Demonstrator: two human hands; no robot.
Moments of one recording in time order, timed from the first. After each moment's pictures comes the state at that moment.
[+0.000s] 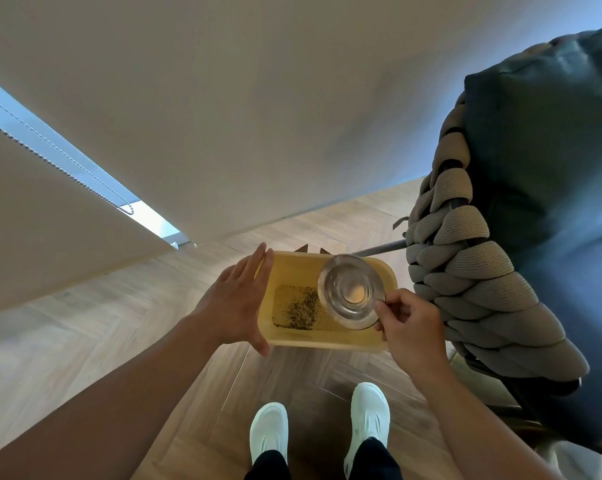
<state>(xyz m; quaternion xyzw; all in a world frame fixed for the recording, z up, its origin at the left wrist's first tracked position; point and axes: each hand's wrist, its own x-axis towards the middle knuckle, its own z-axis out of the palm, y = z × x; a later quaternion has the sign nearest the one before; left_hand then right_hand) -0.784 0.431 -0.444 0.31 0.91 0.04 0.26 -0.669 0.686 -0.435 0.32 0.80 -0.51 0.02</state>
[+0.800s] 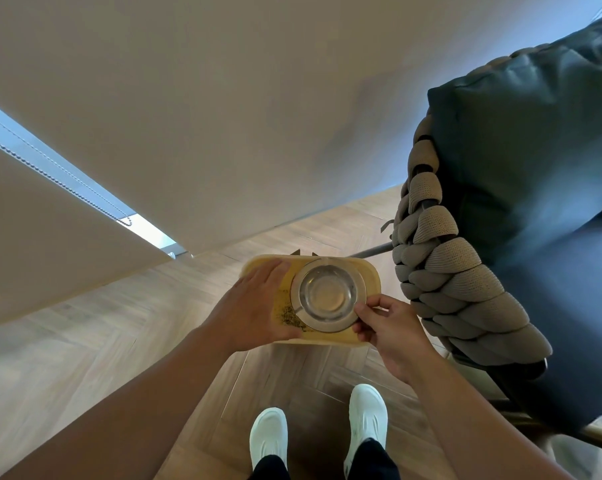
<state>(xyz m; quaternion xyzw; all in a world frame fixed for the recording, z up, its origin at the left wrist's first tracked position) -0.766 0.467 -0.418 0.30 0.90 0.22 0.22 -0.669 0.692 -0.428 0.39 0.57 -0.71 0.12</state>
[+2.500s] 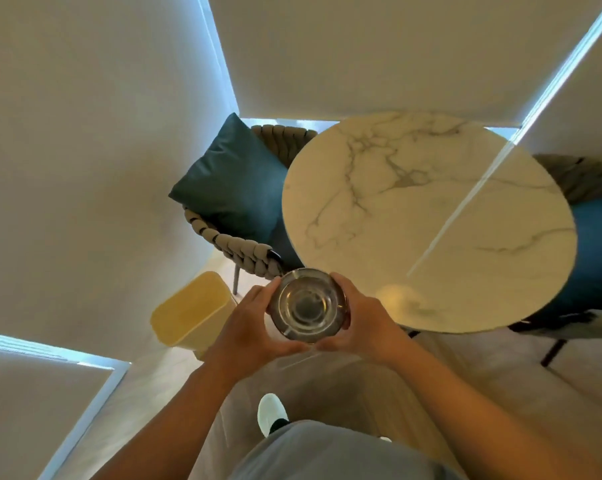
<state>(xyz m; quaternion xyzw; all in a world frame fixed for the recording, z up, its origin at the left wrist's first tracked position) -0.444 0.548 -0.110 0.52 0.76 0.32 0.21 -0.263 0.679 -0.087 0.32 0.82 -0.47 -0.08</state>
